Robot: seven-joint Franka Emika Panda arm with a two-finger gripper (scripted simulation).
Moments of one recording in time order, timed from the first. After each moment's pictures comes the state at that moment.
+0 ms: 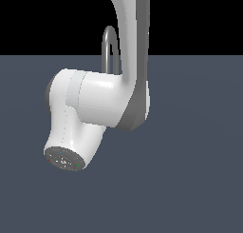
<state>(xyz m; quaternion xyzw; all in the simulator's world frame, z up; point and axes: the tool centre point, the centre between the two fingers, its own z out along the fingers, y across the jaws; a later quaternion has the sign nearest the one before) 0.027 0.066 0.126 0.04 0.72 -0.04 0.69</state>
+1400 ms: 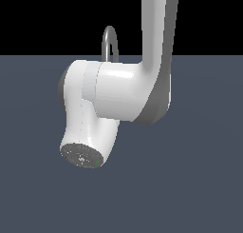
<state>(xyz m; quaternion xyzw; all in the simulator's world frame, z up) 0.020 0.029 0.149 0.06 0.71 -0.02 0.71</state>
